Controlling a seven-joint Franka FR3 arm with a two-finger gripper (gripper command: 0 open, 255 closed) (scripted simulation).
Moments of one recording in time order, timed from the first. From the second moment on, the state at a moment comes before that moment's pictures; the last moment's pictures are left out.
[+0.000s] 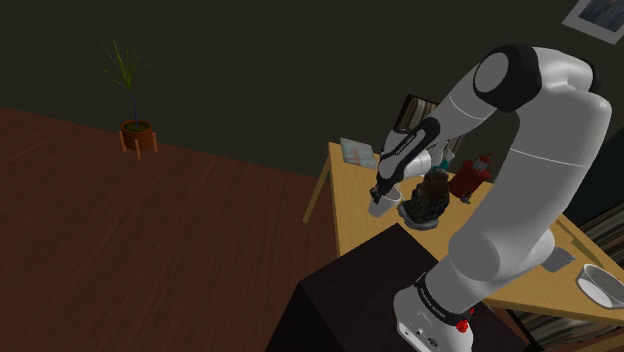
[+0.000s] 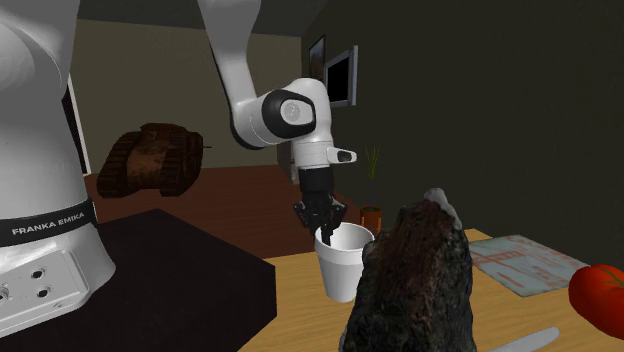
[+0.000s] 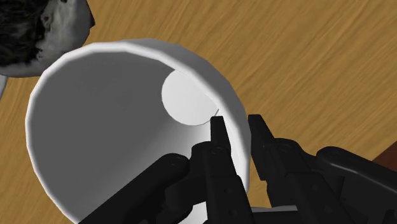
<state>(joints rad) -0.27 0.33 -0.30 -2.51 -0.36 2.82 -0.20</state>
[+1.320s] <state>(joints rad) -0.25 0.02 -0.31 -2.53 -0.36 2.54 -0.25</state>
